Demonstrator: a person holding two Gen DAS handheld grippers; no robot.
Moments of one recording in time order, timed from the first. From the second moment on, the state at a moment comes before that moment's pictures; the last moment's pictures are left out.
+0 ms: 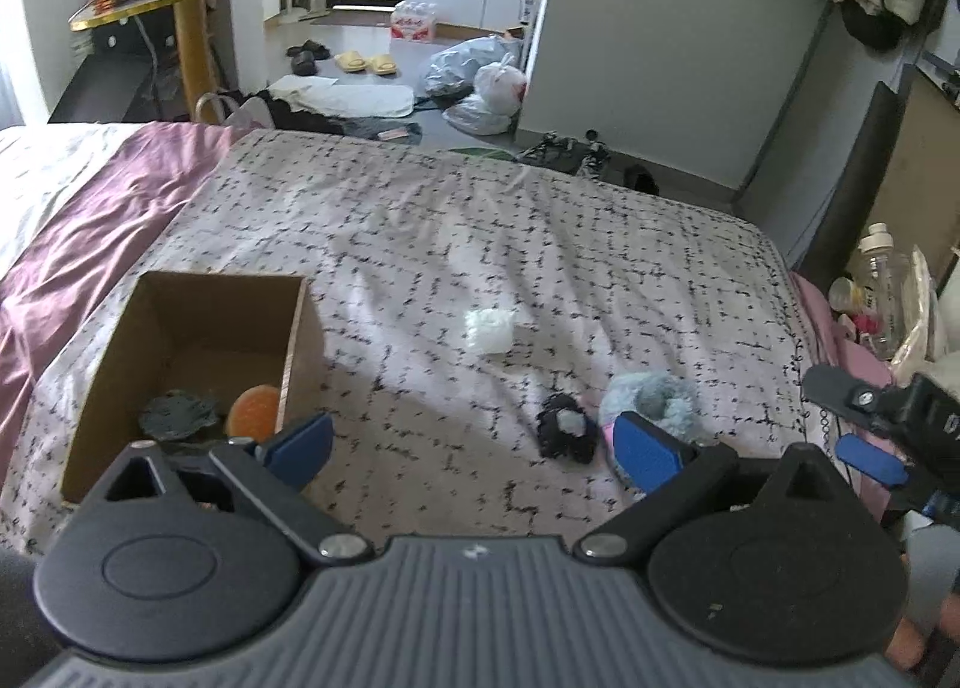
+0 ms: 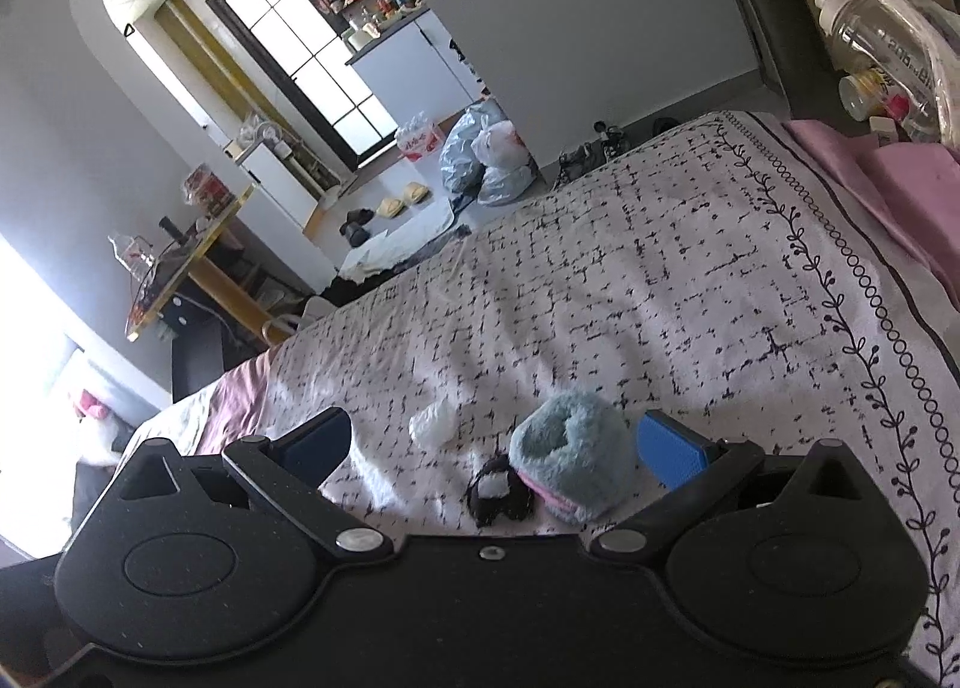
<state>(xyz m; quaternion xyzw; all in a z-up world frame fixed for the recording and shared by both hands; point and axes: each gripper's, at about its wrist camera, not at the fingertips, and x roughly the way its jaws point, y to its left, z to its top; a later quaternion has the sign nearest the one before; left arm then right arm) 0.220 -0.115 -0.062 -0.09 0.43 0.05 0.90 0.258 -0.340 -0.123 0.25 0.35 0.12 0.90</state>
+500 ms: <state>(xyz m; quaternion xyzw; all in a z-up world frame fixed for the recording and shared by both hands) 0.261 -0.144 -0.106 -0.09 0.44 0.02 0.89 0.274 -0.366 -0.163 0.32 0.36 0.12 0.87</state>
